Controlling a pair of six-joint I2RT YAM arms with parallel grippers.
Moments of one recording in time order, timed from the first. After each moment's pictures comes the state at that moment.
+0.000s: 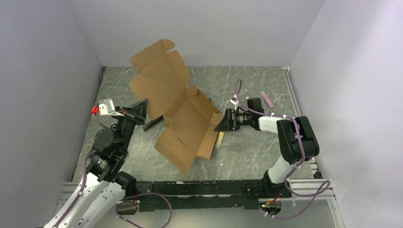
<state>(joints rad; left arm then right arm) -0.50 0.44 0.58 0.10 -0.25 -0.58 0.20 1.66 0.74 0.05 -1.02 0.17</state>
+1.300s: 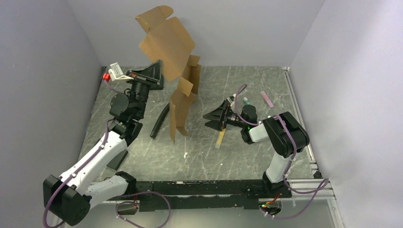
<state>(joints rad) -0.50 1.01 0.86 0.63 -0.27 -0.78 0.35 1.78 0.53 1.15 -0.88 1.34</state>
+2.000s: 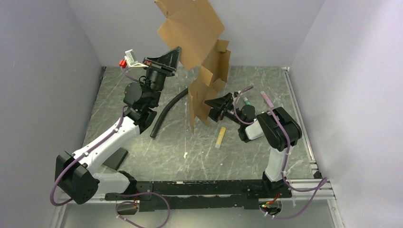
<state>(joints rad) -0.61 1.26 1.08 0.78 -0.23 -0.86 0.38 1.86 0.56 1.45 -0.64 1.64</state>
